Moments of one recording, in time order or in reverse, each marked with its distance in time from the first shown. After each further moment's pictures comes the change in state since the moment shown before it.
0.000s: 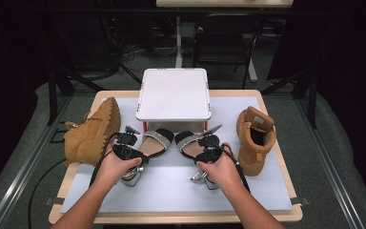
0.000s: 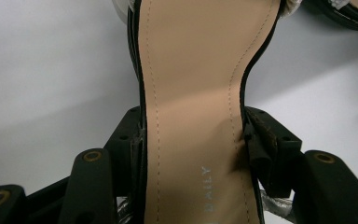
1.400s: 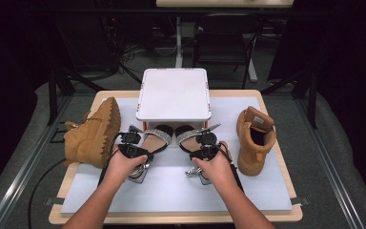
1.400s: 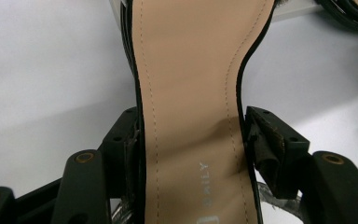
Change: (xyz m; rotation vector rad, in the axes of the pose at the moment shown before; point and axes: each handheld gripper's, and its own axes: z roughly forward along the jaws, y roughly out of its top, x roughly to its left) left arm 0.001 0.007 0.020 -0.028 0.004 -0.054; right arm 0.002 0.009 0.014 -0.082 0.004 0.037
